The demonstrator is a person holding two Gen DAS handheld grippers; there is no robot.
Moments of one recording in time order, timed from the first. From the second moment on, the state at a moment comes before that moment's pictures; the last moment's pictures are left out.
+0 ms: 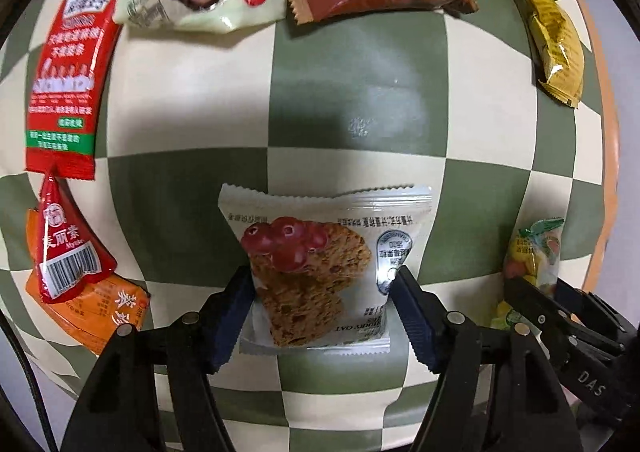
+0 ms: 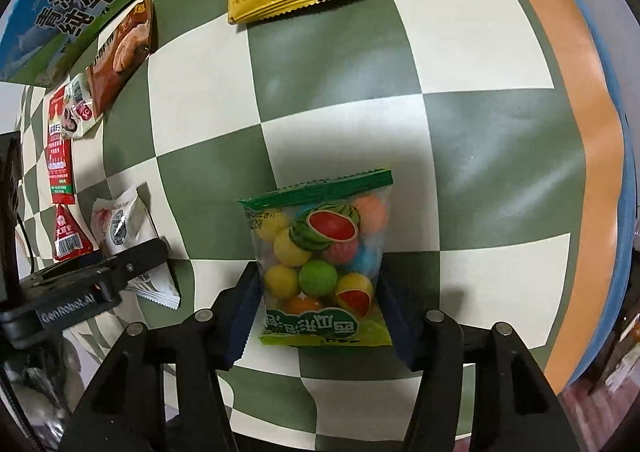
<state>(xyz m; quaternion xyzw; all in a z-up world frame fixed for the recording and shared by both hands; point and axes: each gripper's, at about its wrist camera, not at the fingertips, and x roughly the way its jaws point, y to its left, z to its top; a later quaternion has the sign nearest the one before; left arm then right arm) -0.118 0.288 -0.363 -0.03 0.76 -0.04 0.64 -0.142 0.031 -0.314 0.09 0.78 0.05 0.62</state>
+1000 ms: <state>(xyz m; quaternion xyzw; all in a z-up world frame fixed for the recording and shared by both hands) 0.026 0.292 -0.150 -0.14 0.64 -0.09 0.75 -0.008 0.082 -0.123 0.13 0.62 0.15 0.76</state>
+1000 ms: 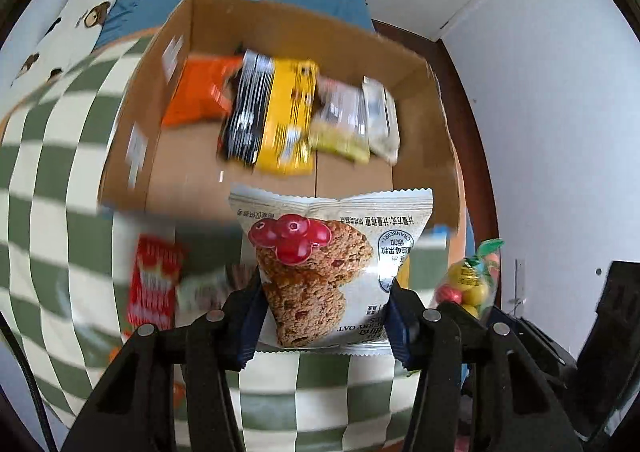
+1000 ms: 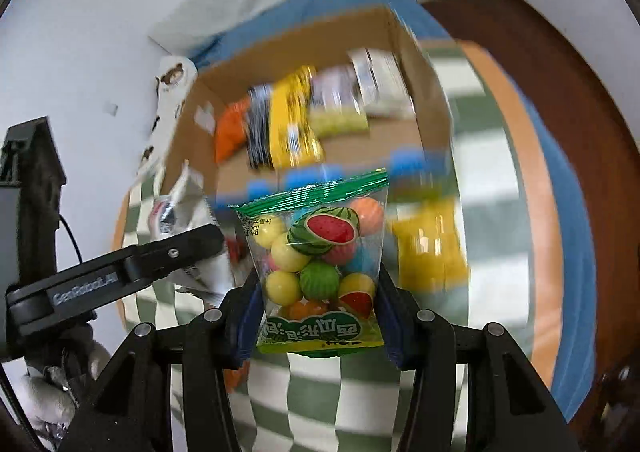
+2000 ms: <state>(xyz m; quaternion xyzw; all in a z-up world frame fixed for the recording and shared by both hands) 0.145 0.289 -0.249 -0.10 0.73 -0.05 0.68 0.133 0.107 -0.228 0.04 0.70 0.11 0.71</state>
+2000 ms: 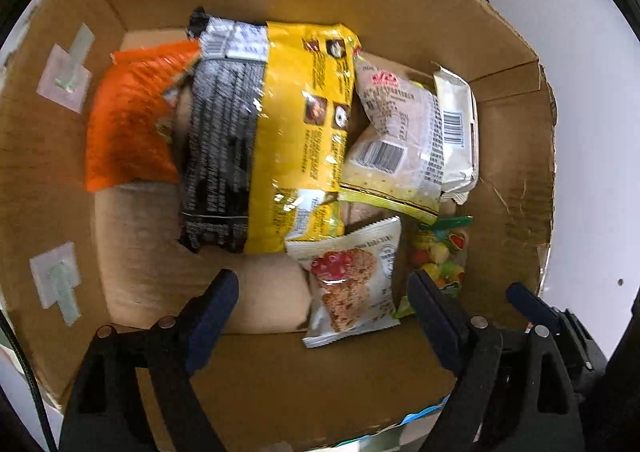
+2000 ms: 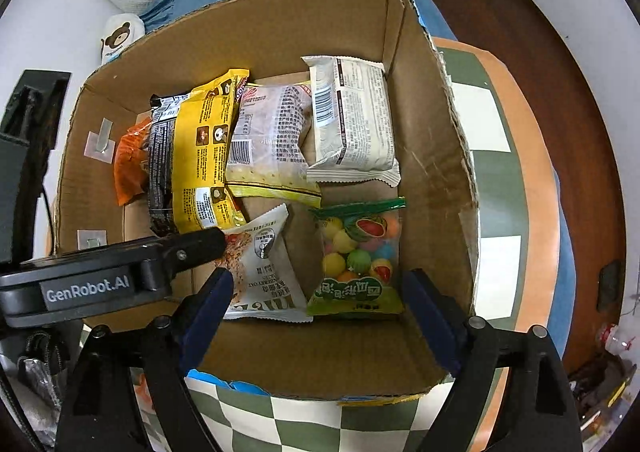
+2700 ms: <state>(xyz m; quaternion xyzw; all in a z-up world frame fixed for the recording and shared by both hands) 0.053 0.322 -0.128 -0.01 0.55 0.00 0.83 0.075 0.102 -0.141 0.02 0.61 0.09 0.79</state>
